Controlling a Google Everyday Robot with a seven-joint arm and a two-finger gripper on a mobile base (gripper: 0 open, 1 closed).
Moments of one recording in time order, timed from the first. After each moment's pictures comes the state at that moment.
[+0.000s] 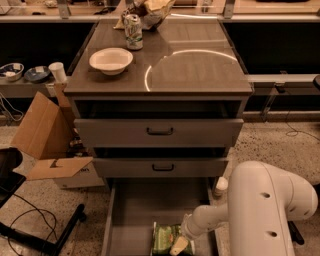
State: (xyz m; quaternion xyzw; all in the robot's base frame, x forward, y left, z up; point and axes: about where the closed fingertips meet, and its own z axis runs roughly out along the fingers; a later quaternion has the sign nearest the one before) arm 0.468 -0.097 0.169 -0.50 0.84 0.16 0.13
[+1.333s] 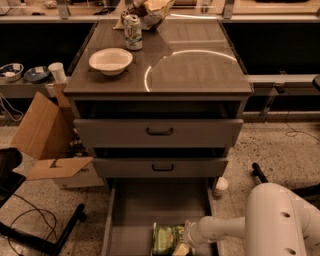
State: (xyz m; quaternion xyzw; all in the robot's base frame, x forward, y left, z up) arm 0.458 -0.098 0.129 -0.48 0.84 0.19 0.17
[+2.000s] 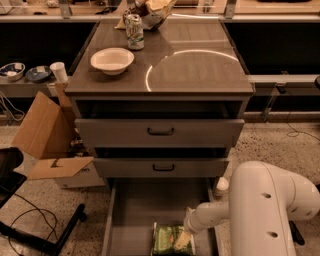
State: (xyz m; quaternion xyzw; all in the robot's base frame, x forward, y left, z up) arm 0.498 -0.111 0.173 -0.52 0.83 0.13 0.16
